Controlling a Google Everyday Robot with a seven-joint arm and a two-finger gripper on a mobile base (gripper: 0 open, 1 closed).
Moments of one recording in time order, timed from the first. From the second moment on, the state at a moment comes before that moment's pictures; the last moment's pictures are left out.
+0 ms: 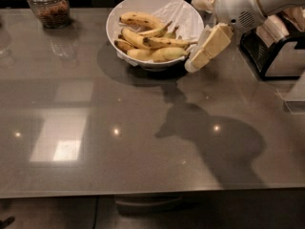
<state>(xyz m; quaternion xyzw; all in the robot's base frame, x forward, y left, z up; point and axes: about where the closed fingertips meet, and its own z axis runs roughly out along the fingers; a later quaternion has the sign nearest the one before) 0.569 -0.086 0.992 -0.62 0.66 0.15 0.39</state>
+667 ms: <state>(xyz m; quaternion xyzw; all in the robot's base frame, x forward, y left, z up) 0.579 -0.067 0.991 -0.65 0.62 0.13 0.42</state>
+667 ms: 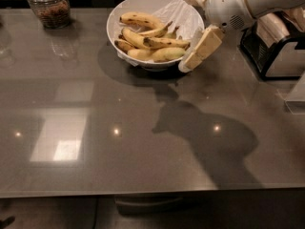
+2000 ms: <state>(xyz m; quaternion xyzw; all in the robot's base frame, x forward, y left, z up) 0.606 -0.022 0.979 -0.70 0.53 0.10 0.48</state>
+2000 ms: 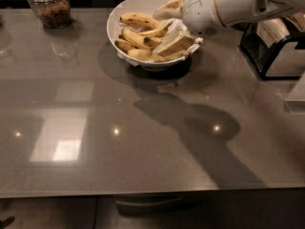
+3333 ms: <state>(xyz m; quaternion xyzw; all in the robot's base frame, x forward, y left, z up) 0.662 -0.002 0.944 -0.71 0.52 0.11 0.47</state>
